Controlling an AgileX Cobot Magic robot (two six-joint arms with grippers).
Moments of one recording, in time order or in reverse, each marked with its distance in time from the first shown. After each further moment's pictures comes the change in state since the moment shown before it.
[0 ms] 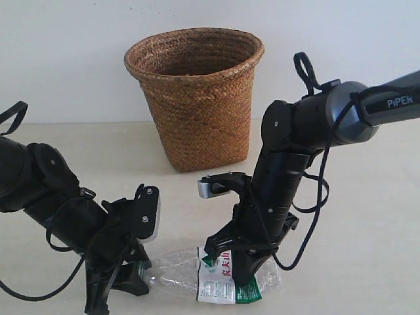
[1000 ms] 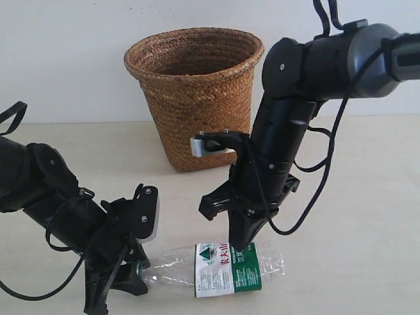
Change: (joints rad) left arm 0.000 0.000 0.000 0.000 -0.002 0.000; right arm 0.015 -0.124 -0.124 -0.019 0.177 0.060
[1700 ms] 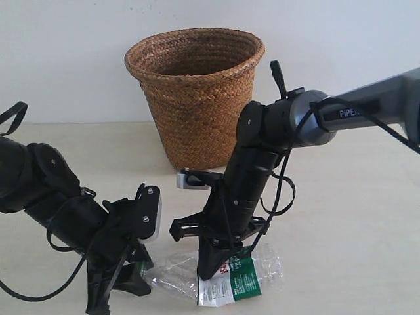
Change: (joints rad) left arm 0.000 -0.002 0.000 -0.019 0.001 0.018; right arm 0.014 0.276 -0.062 0.147 -0.096 0.042
